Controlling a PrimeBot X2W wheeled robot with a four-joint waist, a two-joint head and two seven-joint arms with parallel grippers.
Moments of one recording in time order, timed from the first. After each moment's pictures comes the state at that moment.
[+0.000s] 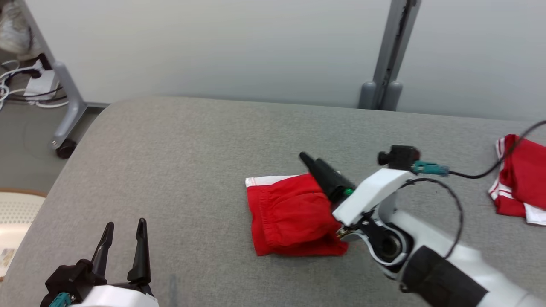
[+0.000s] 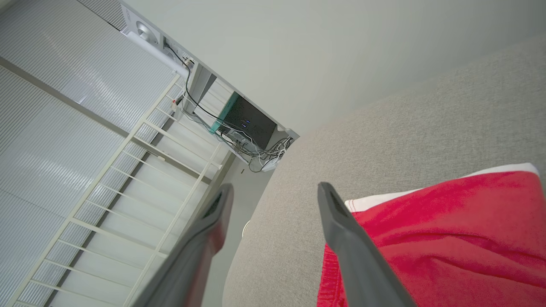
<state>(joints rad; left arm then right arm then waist) 0.00 0.06 0.06 0.28 -0.29 -0.11 -0.26 -0.76 -0.16 1.07 0.63 1.65 0.13 -0.20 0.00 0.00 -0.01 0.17</state>
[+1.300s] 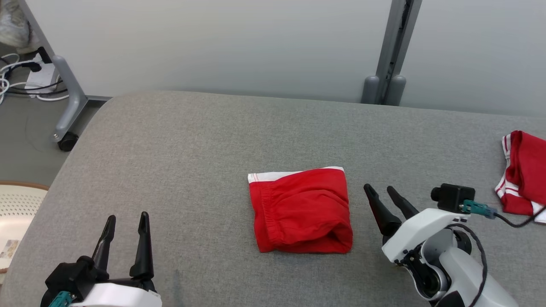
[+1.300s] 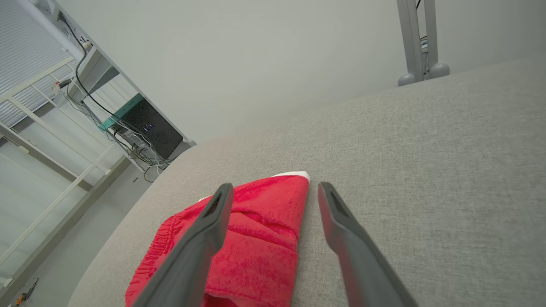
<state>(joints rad) 0.01 0.05 0.05 0.22 -0.29 -0.10 -0.26 -0.42 -0.14 0.45 0.64 0.84 0.13 -0.12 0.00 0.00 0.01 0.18</state>
